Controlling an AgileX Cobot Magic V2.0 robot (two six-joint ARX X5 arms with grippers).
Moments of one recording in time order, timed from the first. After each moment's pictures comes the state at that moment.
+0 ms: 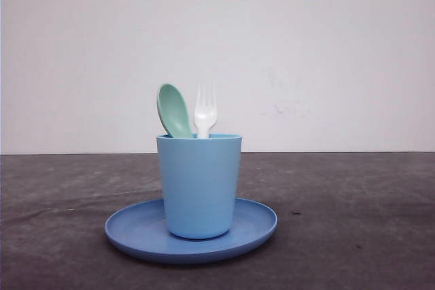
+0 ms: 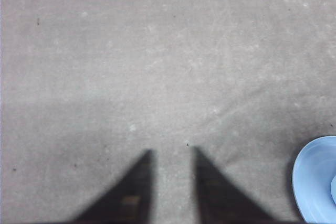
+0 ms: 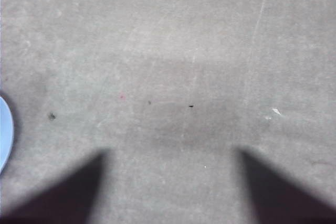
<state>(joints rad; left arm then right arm) -0.13 0.82 0.88 -0.70 0.06 -0.02 0.21 0.80 0.82 -0.82 -0.01 0.15</state>
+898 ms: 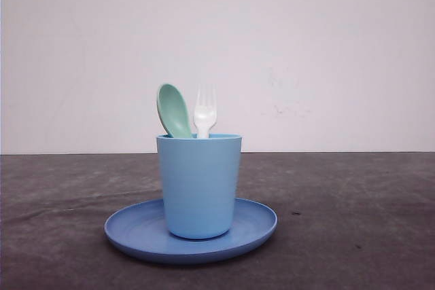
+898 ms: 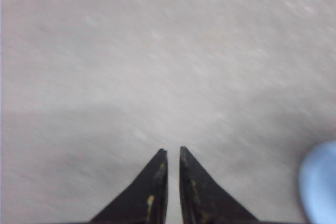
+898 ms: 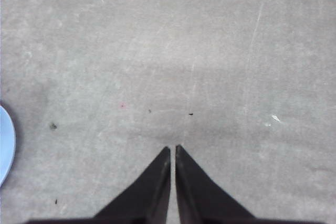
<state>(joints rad) -0.12 0.80 0.86 -0.64 -0.01 0.00 0.21 0.80 0.82 -0.80 0.00 0.16</state>
